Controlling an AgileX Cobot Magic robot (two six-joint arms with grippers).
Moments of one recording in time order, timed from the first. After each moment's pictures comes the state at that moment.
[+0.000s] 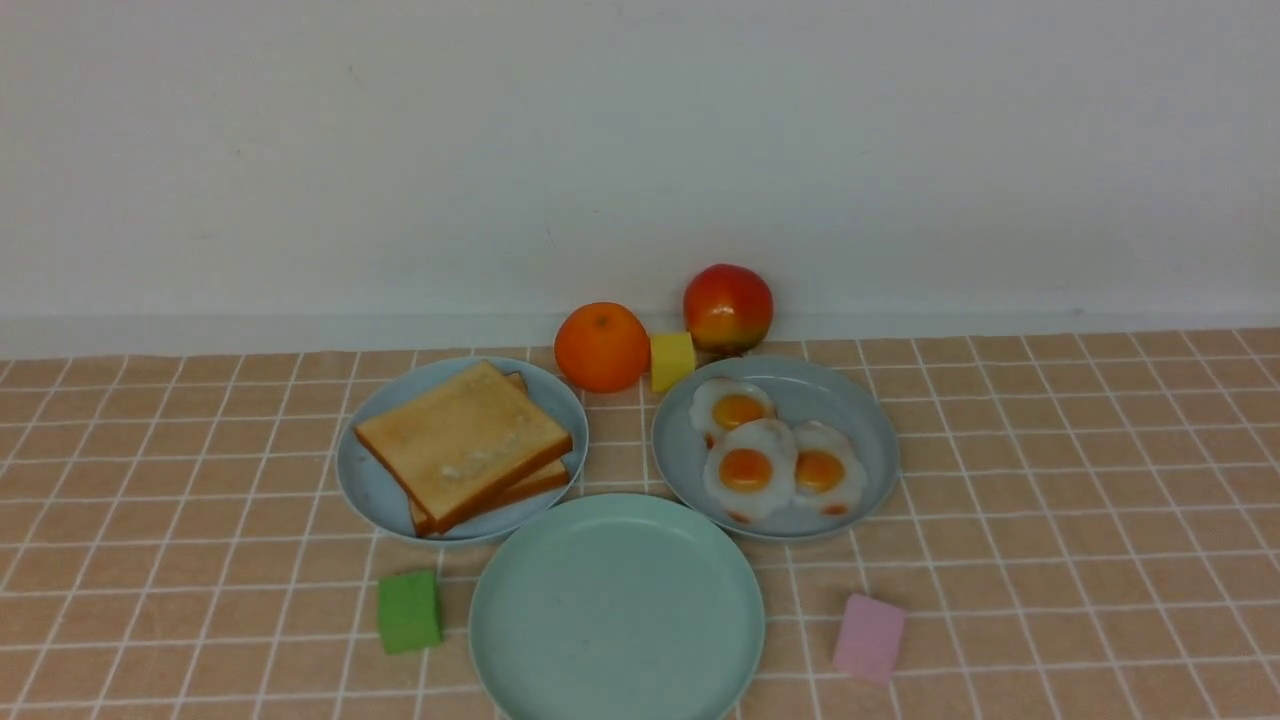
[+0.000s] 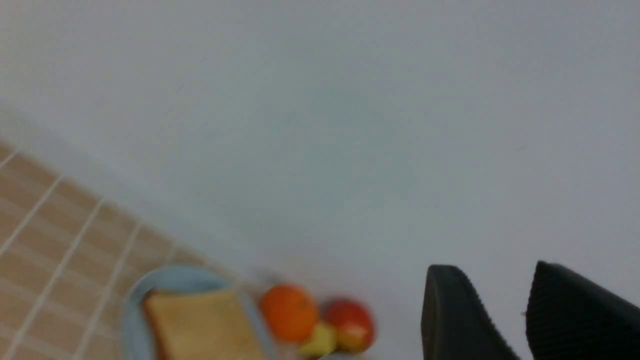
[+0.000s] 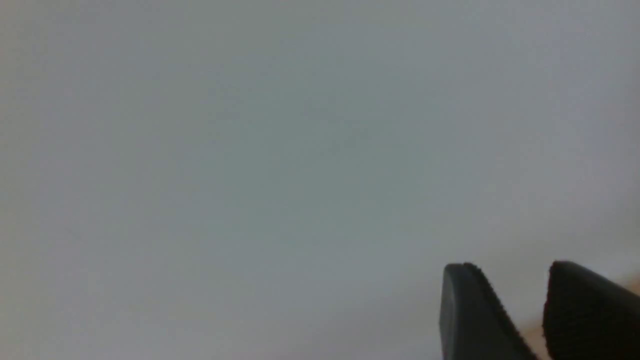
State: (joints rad) right arm -0.03 0.79 -1.03 -0.07 0.44 0.55; left arm -0.06 0.68 -0.83 -0.13 0.38 -0.70
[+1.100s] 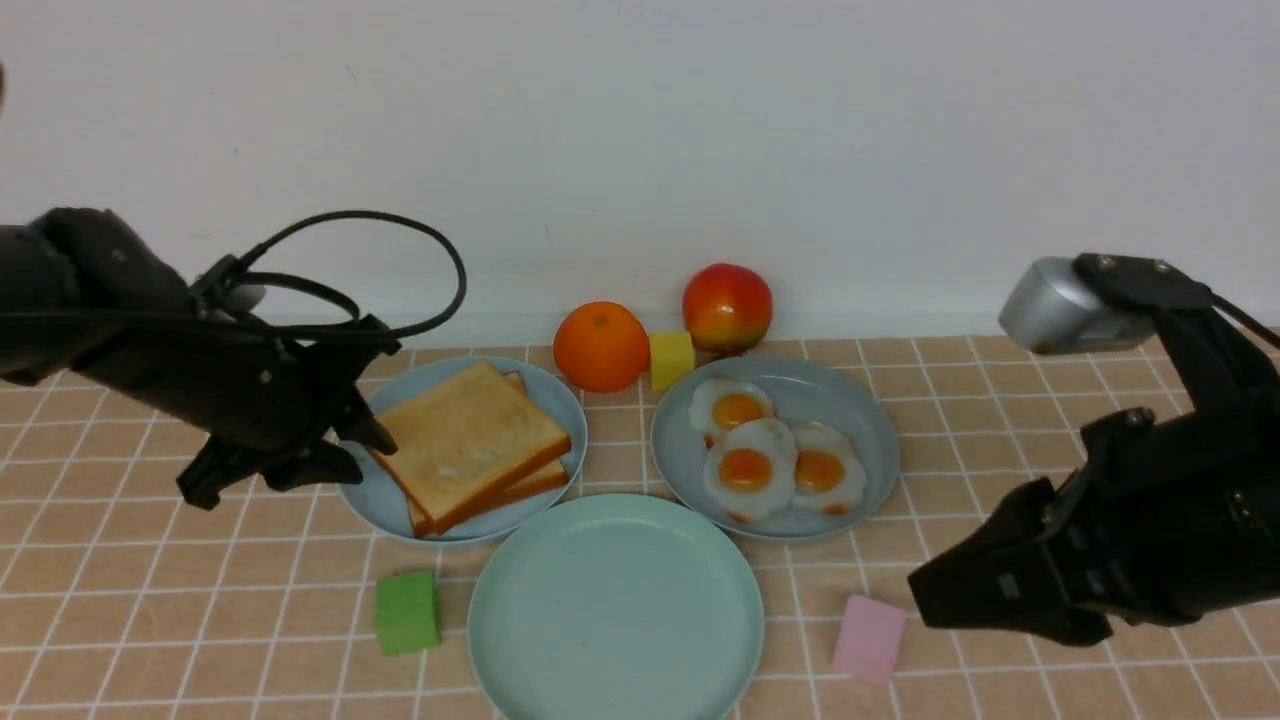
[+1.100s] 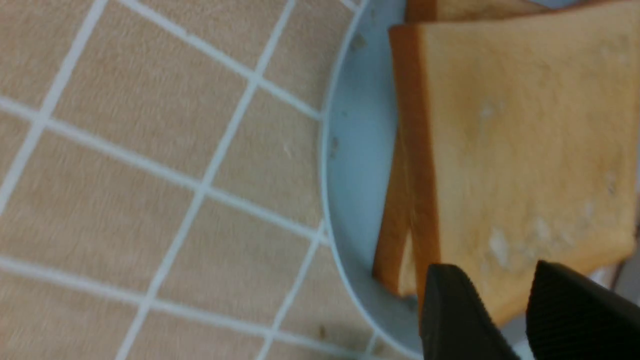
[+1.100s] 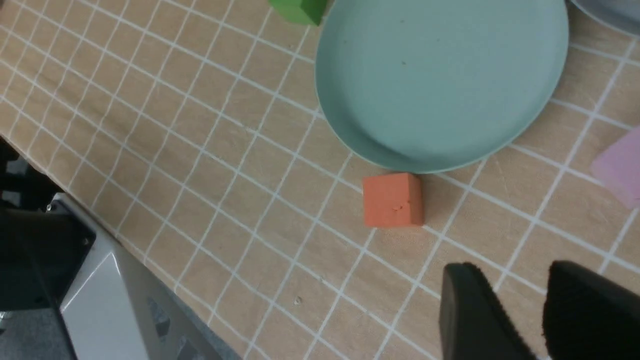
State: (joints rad) right arm 0.40 1.15 -0.94 0.61 0.90 -0.29; left arm -0.06 1.80 -1.15 -0.55 0.55 -0.27
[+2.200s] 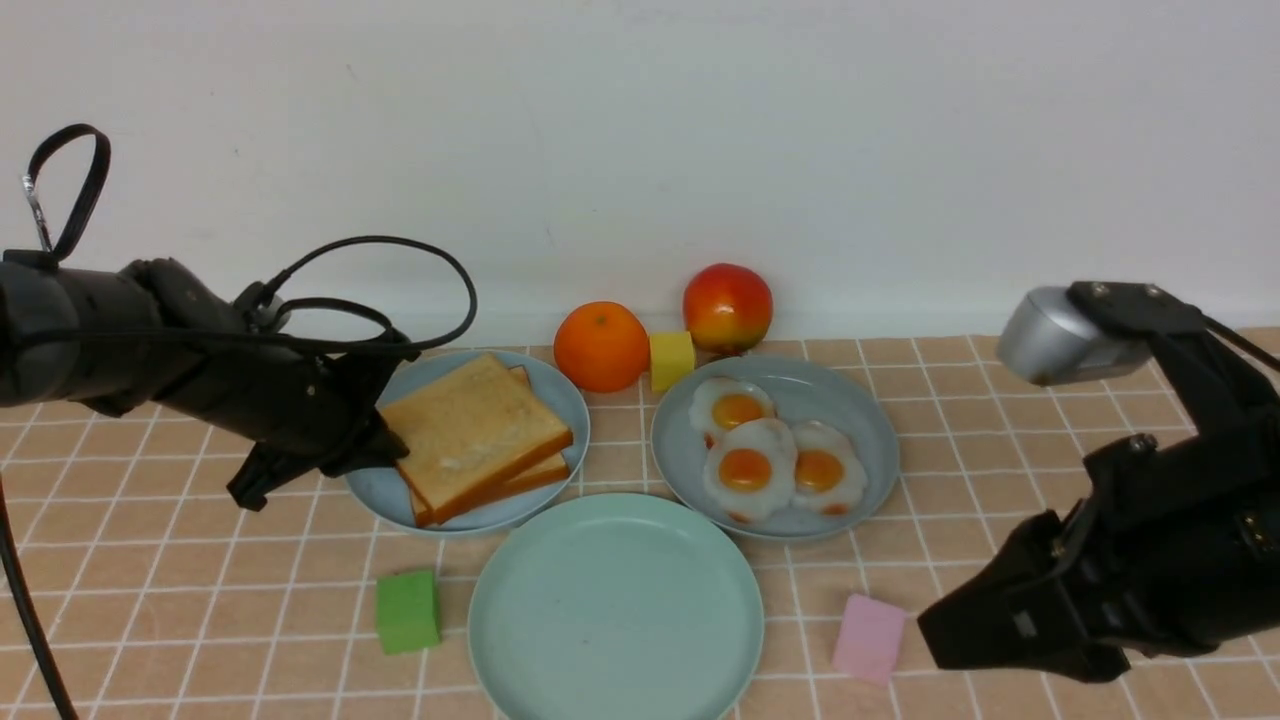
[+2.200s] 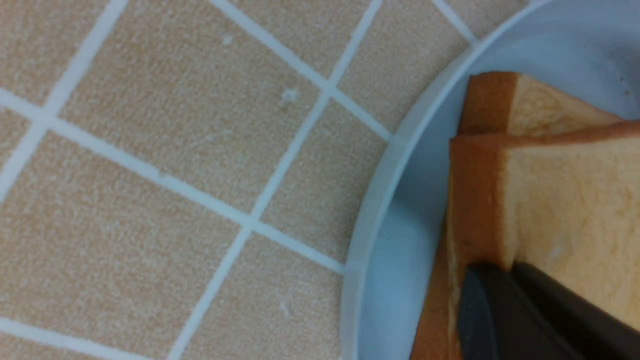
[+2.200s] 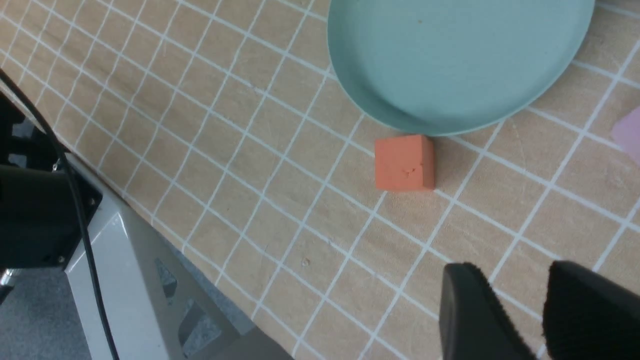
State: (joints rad) right arm 0.40 1.15 -0.94 0.61 0.98 -0.31; left arm -0.06 1.95 -1.20 -0.65 0.38 -0.22
